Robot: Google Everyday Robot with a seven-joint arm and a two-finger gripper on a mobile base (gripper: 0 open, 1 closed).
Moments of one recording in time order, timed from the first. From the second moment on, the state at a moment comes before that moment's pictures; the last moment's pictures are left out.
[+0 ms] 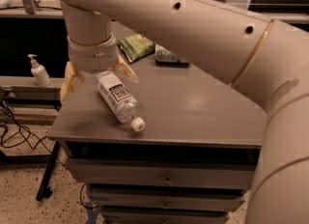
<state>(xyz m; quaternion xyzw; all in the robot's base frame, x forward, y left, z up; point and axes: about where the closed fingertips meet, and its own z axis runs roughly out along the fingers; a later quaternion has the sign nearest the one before) 0.507 0.126 0.883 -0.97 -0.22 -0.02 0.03</state>
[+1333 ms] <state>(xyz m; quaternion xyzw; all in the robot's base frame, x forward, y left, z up) 0.507 0.100 0.865 -0.95 -0.30 -0.07 -0.01</state>
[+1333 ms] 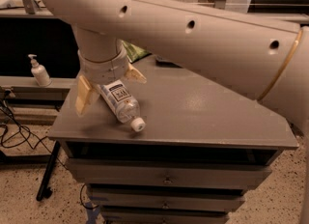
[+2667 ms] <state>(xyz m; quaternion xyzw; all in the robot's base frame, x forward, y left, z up) 0.519 0.076 0.839 -0.94 -0.34 -0.07 -0.03</state>
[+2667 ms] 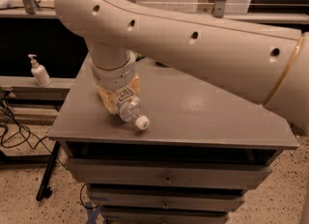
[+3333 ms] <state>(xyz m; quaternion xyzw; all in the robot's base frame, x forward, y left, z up) 0.519 0.076 0.840 -0.94 -0.34 -0.07 -0.03</state>
